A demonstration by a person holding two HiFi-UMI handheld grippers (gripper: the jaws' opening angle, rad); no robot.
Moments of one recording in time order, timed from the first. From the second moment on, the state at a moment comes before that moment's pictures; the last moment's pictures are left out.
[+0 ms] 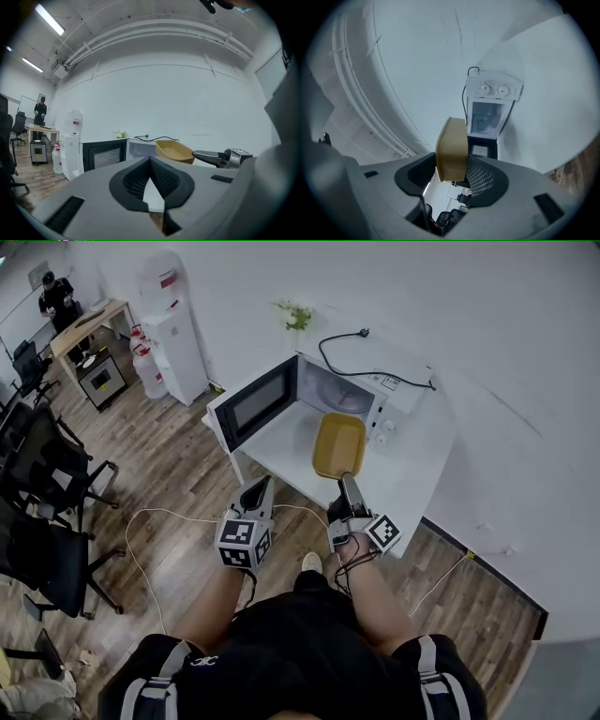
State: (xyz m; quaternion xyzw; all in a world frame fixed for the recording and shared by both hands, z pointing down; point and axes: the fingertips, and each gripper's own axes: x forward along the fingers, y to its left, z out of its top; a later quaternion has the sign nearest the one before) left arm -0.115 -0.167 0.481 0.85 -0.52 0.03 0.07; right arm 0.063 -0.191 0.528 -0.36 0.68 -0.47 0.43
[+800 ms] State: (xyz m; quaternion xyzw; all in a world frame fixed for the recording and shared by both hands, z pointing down) left arm -0.028 -0.388 0.498 0.85 -0.52 0.08 0.08; right arm 0.122 -0.411 0.593 -0.37 0.64 -0.54 0.41
